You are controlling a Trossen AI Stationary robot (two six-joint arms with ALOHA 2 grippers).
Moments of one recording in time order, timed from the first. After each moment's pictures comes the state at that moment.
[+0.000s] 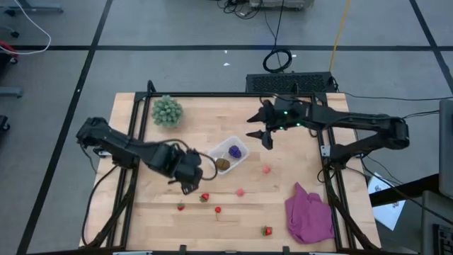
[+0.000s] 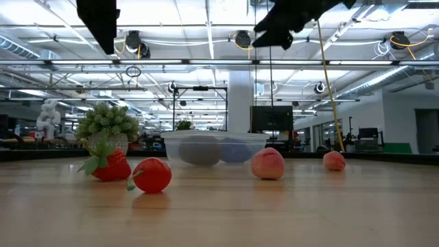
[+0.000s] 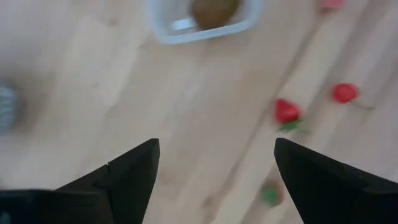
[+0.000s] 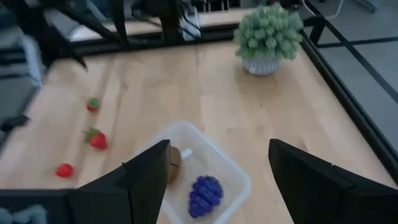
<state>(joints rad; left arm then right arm) -0.37 1.58 1.45 -1.26 -0.22 -0.83 -0.23 1.24 1.05 -0.33 -0.18 -0.01</state>
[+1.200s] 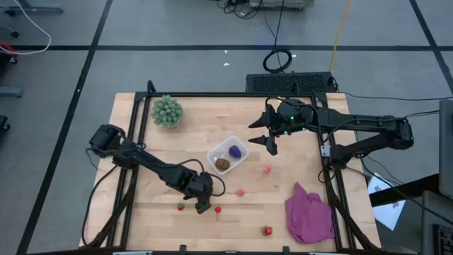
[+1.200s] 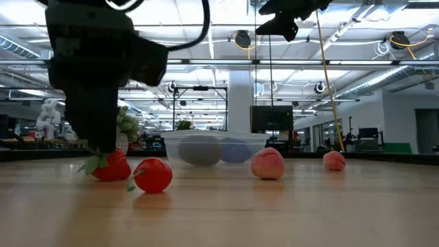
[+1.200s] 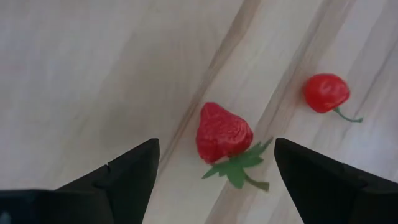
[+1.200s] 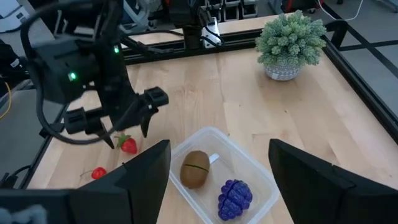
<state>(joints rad) -0.40 1.77 1.04 -0.49 0.01 -0.92 -0.16 1.19 1.05 -0.34 -0.18 0.07</state>
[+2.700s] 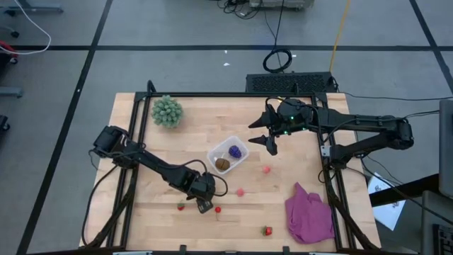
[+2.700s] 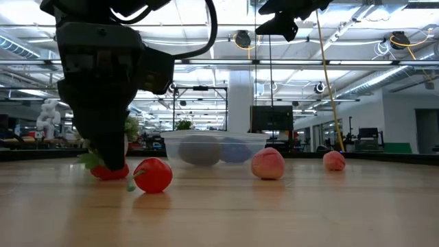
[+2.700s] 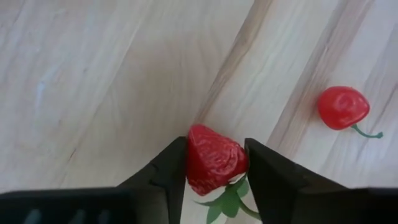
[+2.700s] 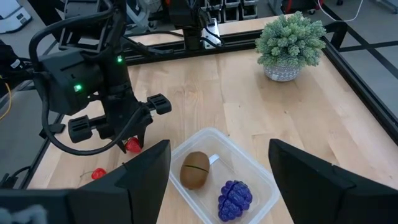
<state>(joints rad) -0.39 1.81 1.04 -0.44 0.00 -0.89 -0.16 1.19 1.05 -0.33 -0.18 0.07</state>
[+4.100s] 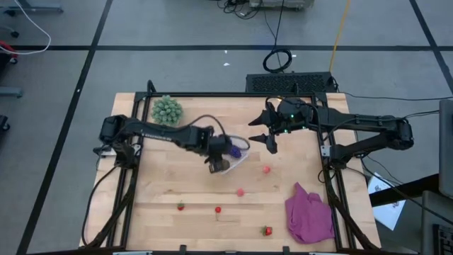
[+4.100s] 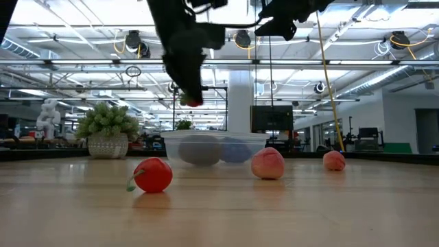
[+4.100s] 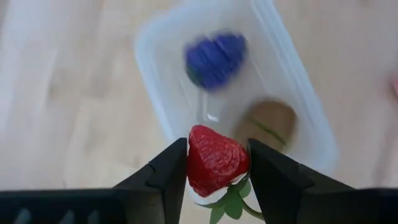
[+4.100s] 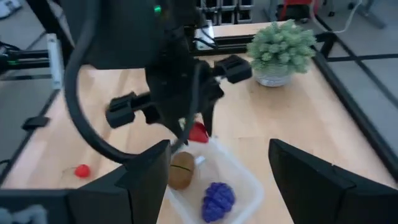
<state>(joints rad) -0.02 1.80 1.44 -0.84 -0.21 -0.21 -0.19 1.19 1.05 -0.33 -0.17 -0.01</state>
